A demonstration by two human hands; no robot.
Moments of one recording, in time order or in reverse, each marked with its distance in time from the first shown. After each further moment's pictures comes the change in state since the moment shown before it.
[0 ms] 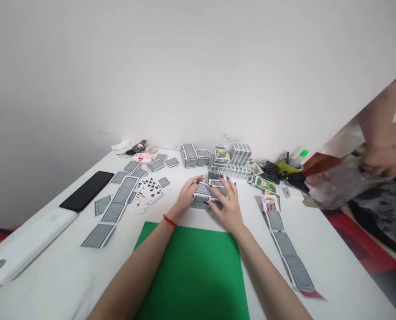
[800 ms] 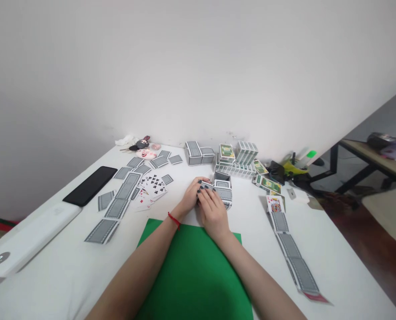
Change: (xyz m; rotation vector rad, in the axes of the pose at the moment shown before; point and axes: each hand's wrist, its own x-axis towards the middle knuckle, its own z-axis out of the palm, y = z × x) left_hand -0.004 -0.008 0.001 -0.110 -0.069 0.080; right_hand -0.011 -0.040 0.039 -0.209 -0.006 -0.225
